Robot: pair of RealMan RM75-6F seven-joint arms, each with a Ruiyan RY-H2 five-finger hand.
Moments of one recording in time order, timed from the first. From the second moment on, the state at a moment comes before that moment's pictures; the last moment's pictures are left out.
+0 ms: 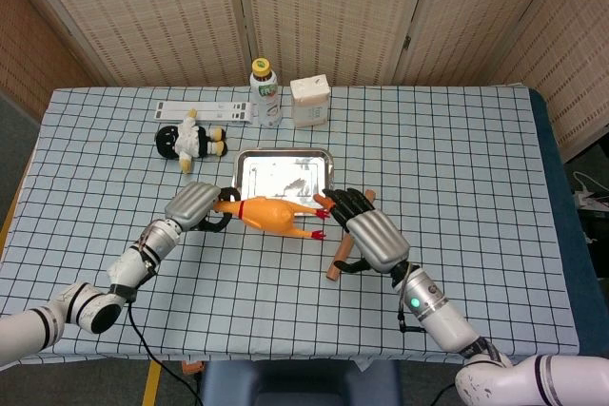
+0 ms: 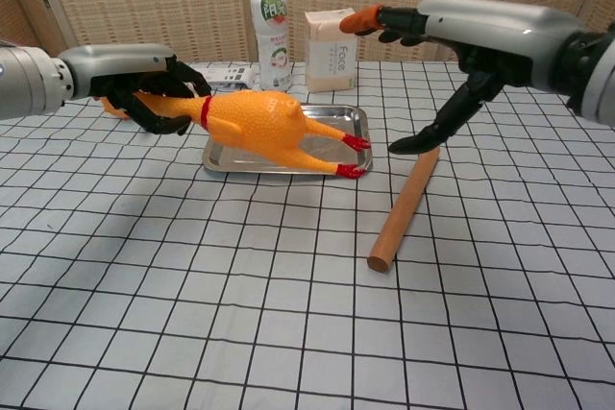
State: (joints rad) left arm -0.86 -1.38 -0.21 -1.37 1.27 0.70 -0.18; right arm 0.70 -1.31 0.14 -1.94 -1.19 1.09 -0.25
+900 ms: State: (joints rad) left arm -1.11 -1.85 -0.19 -0.51 1.41 0.57 -0.68; right arm 0.69 -1.30 0.19 -1.65 -1.20 1.00 -0.06
